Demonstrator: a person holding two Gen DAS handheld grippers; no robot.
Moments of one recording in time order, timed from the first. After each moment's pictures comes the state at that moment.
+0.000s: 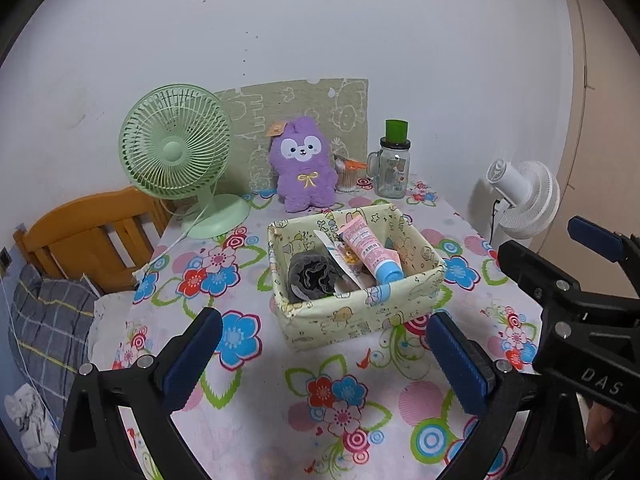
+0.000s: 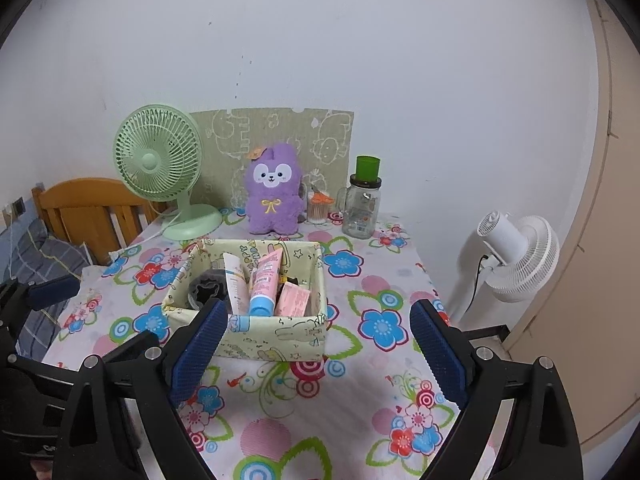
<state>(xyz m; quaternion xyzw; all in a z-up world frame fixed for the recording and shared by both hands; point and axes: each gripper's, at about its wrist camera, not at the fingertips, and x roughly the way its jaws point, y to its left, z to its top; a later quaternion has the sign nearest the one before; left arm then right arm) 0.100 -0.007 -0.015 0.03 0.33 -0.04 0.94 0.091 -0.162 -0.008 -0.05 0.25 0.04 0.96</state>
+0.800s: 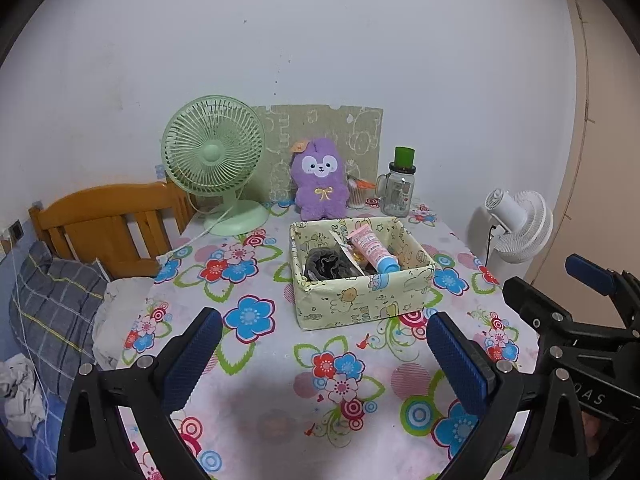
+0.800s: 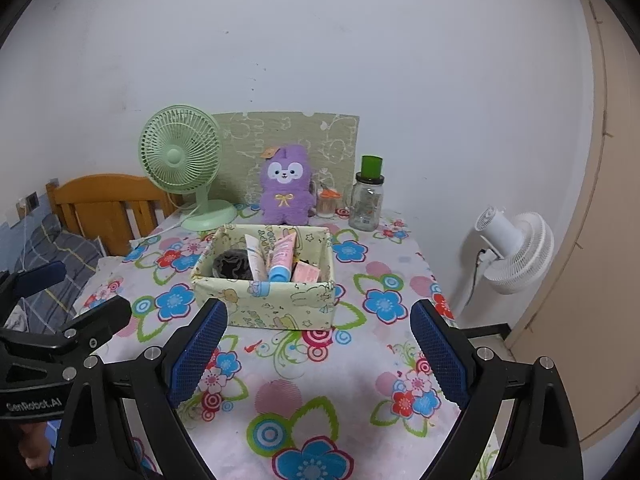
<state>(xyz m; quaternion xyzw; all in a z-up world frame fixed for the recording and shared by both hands) 0.026 0.014 -0.004 -0.01 0.28 -0.02 0.96 0.028 -0.160 -0.011 -0.06 0.24 0.05 0.97</state>
